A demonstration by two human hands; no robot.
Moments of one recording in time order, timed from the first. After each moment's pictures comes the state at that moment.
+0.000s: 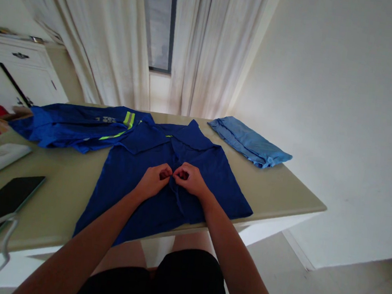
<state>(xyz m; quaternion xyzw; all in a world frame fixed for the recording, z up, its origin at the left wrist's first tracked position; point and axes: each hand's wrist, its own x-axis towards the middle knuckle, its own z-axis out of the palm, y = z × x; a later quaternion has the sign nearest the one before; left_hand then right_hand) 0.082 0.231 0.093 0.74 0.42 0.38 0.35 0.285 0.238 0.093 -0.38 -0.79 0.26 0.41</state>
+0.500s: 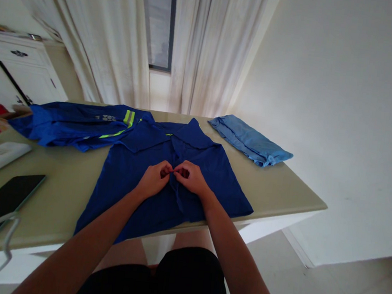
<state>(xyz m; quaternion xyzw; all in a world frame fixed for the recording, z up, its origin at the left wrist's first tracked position) 0.085 0.229 0.097 0.74 0.45 0.39 0.31 0.286 0.240 0.091 -0.38 -0.79 0.25 0.41</state>
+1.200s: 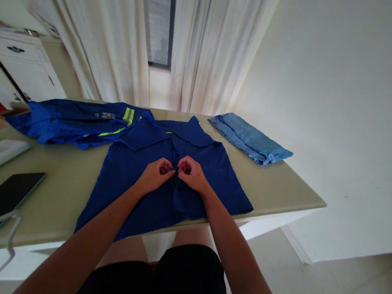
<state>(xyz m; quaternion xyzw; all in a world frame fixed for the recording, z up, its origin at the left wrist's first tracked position) 0.083 0.238 0.090 0.72 0.47 0.39 0.34 0.283 0.239 0.090 -0.37 -0.72 0.36 0.46</state>
